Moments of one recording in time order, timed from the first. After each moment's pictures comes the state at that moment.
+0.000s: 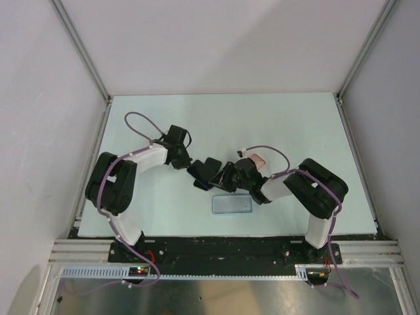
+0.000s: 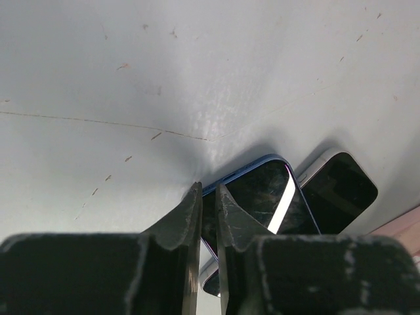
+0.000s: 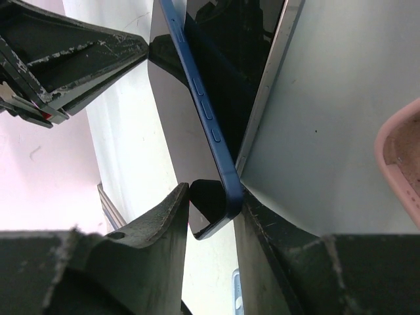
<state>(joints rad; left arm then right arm) -0.40 1.76 1.04 -0.35 -0.06 -0.79 0.78 1.83 0.67 0.65 -0.15 1.17</state>
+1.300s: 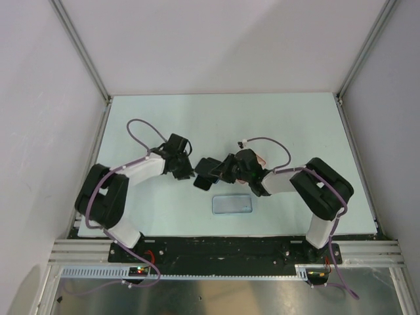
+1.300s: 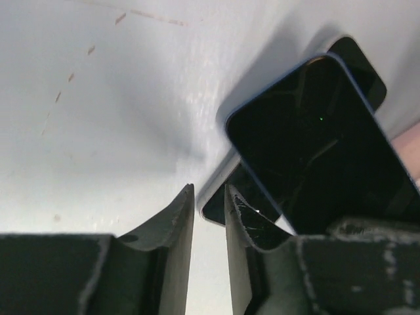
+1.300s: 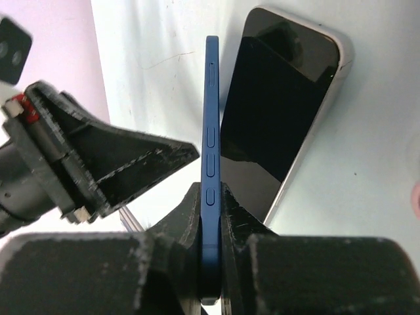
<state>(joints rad) -0.46 1.64 0.92 -0.37 0.03 -0.77 0.74 1.80 0.75 0.58 -0.16 1.17</state>
